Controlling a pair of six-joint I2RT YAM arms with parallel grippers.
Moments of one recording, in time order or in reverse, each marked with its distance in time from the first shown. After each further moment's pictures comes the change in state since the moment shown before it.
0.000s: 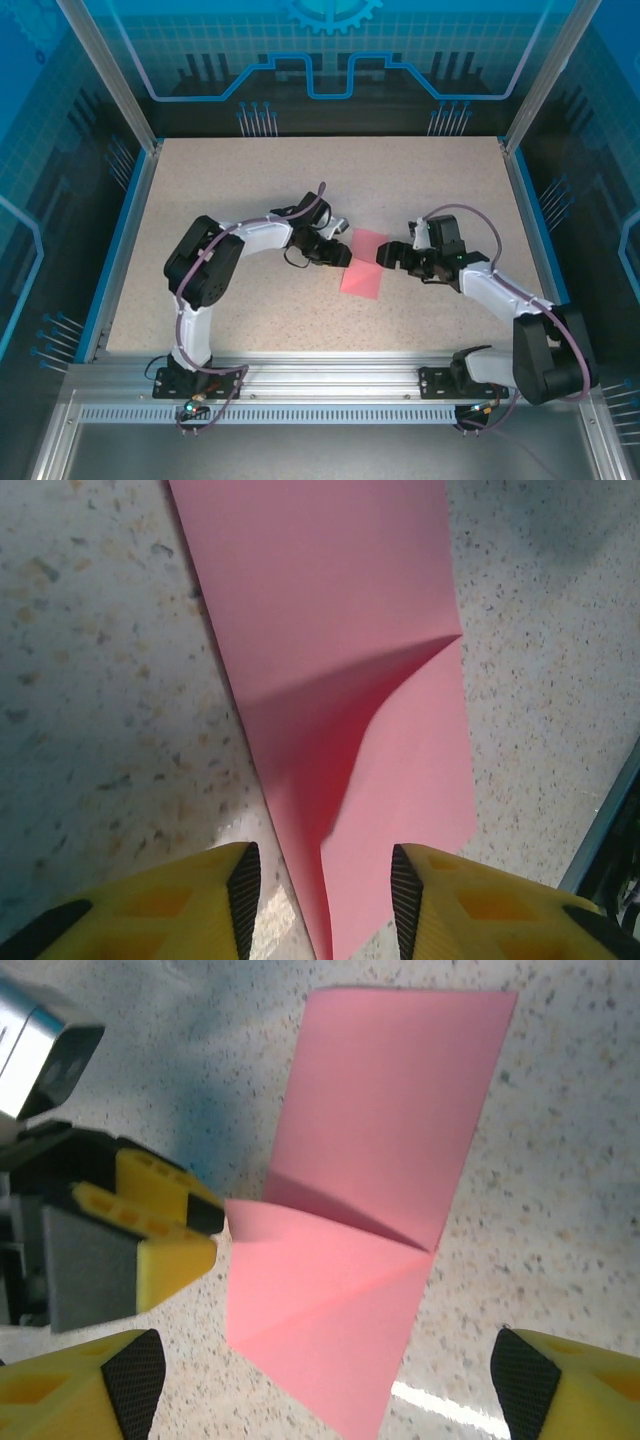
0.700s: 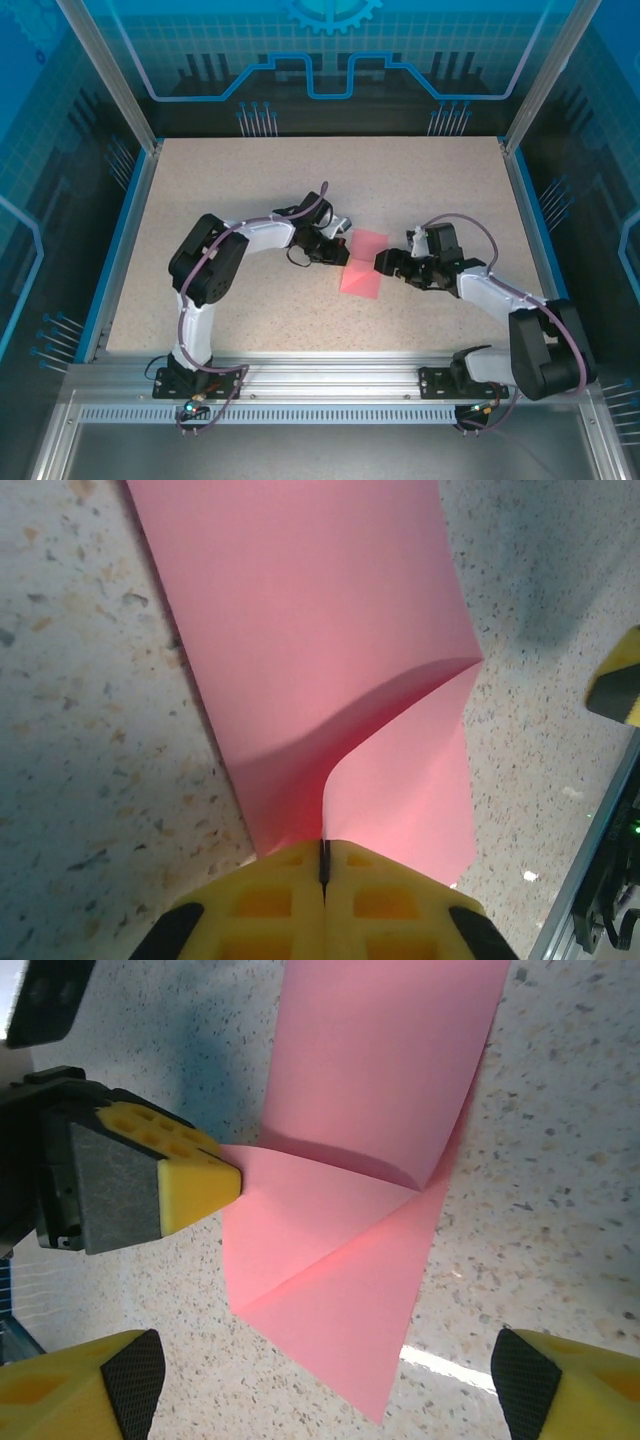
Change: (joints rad) left arm 0.000 0.008 0.000 0.041 0.018 0.003; right arm 0.006 0.055 -0.057 0.078 -0.086 0.072
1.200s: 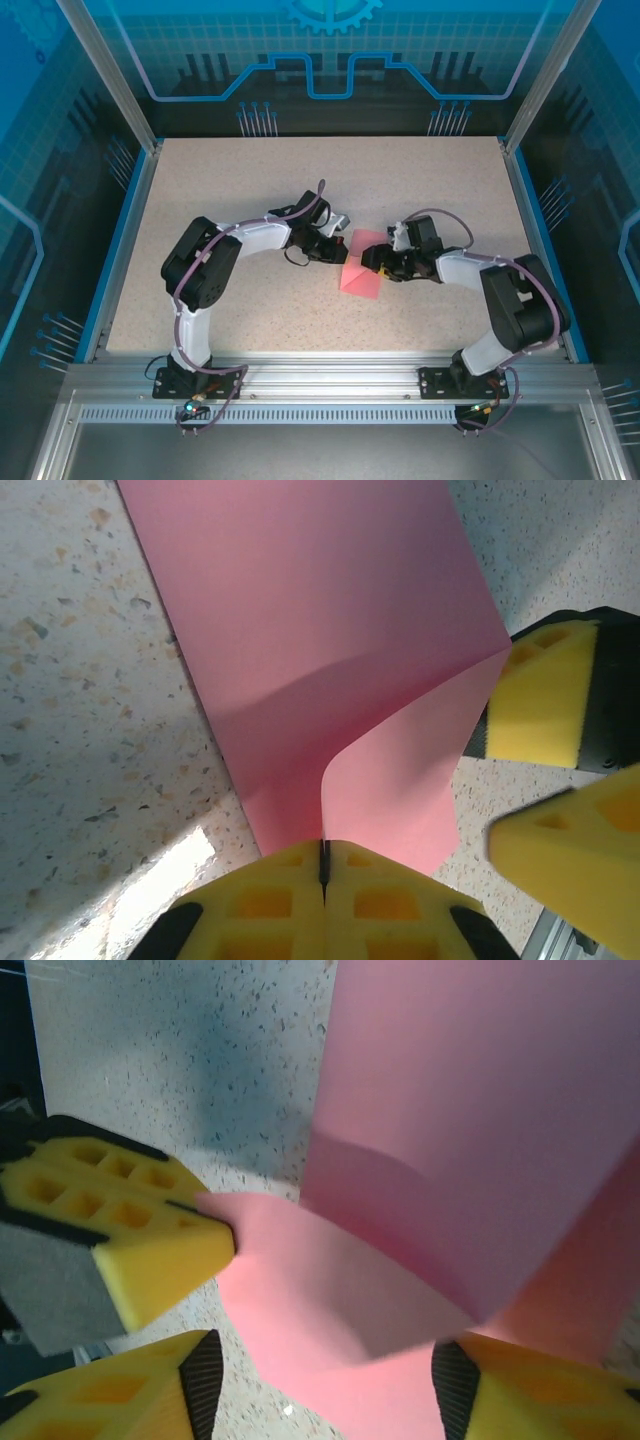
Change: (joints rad) left arm 0.002 -0.042 -0.025 0.014 -0.019 -0.001; right arm 0.076 0.275 0.106 0.166 -0.082 0.093
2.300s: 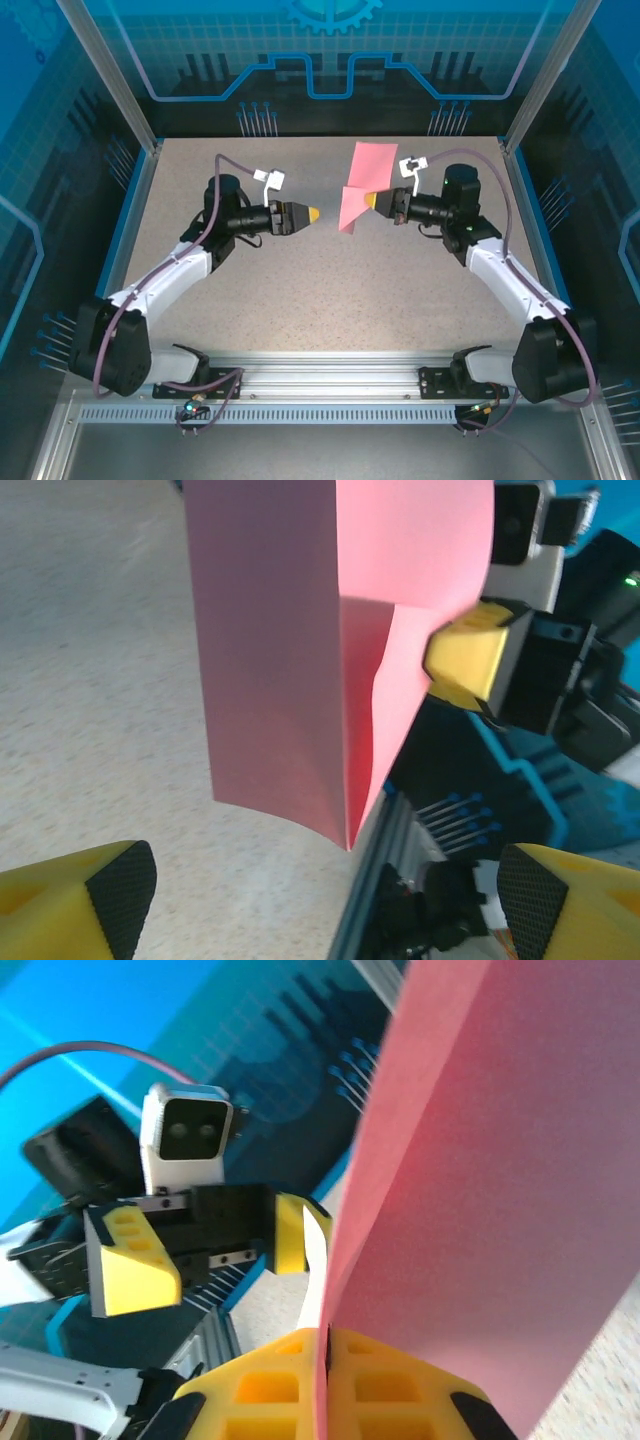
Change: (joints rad) left arm 0.251 -0.668 -0.368 0.520 0.306 -0.309; right arm -0.089 -0.315 0.298 0.093 -0.322 -0.140
